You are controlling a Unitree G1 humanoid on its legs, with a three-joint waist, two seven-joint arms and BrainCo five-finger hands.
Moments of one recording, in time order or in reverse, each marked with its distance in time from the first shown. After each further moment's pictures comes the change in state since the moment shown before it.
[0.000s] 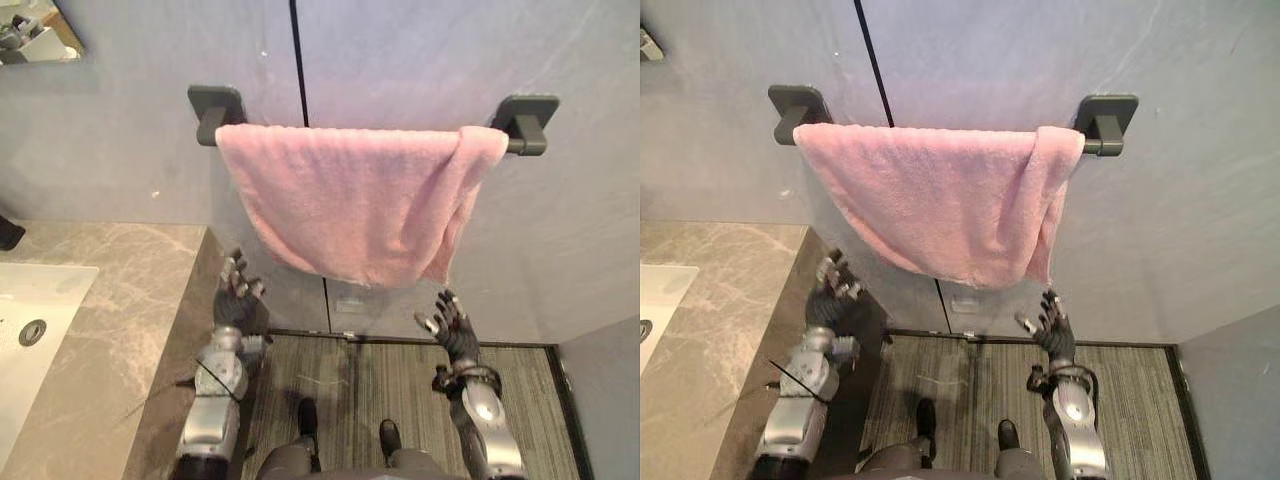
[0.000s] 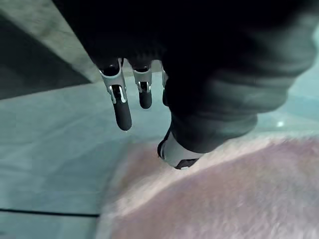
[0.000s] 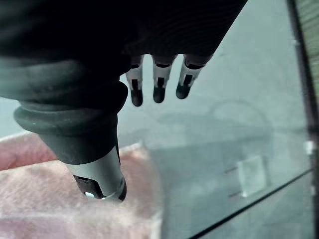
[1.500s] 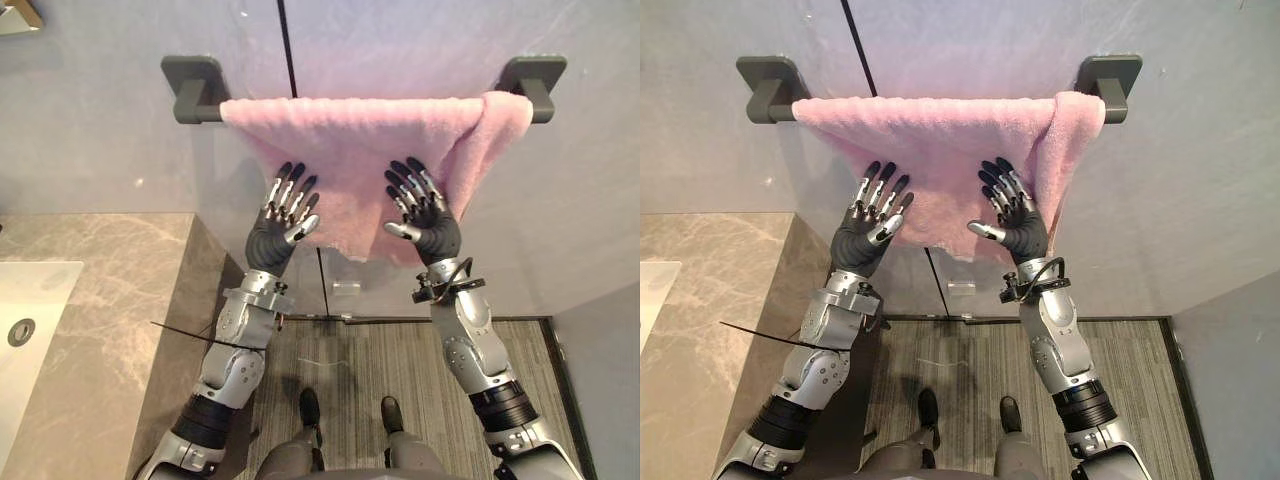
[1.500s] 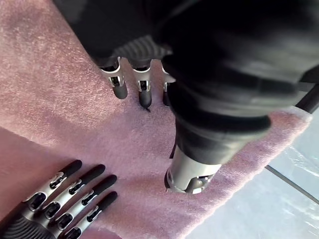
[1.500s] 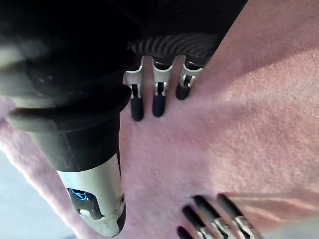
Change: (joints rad) left arm -0.449 0.148 -0.202 -0.150 -0.751 -0.167 -0.175; right arm -0.547 -0.138 0.169 -0.267 0.460 -0.123 0.086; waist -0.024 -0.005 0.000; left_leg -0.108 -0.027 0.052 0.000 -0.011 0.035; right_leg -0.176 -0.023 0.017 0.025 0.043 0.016
